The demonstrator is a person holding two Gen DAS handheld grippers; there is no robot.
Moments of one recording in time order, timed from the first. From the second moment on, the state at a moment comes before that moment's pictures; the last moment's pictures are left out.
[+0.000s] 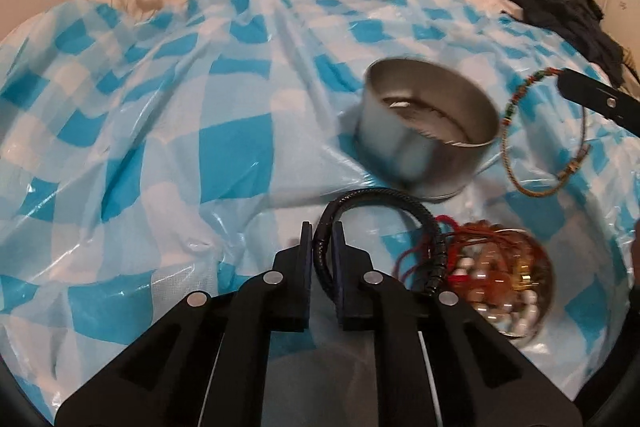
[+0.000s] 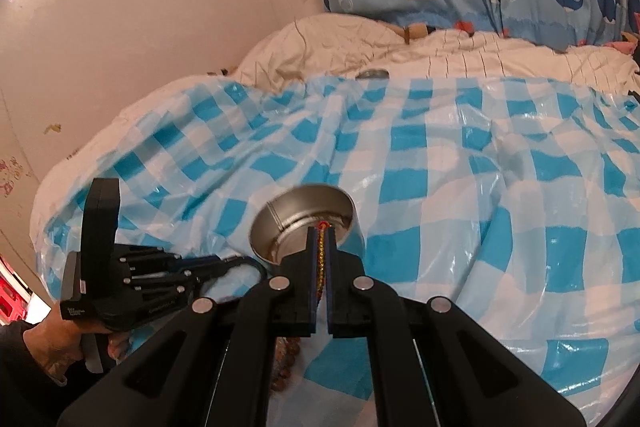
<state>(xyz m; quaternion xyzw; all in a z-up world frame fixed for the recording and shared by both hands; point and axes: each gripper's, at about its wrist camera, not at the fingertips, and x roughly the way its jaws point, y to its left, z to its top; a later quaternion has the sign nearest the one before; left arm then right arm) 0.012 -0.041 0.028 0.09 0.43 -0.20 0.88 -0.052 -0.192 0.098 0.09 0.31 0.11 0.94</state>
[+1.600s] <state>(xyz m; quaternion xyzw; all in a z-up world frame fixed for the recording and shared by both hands) 0.012 -0.048 0.056 0.03 0.41 -0.20 0.89 -0.035 -0.202 0.047 0.13 0.41 0.00 0.90</state>
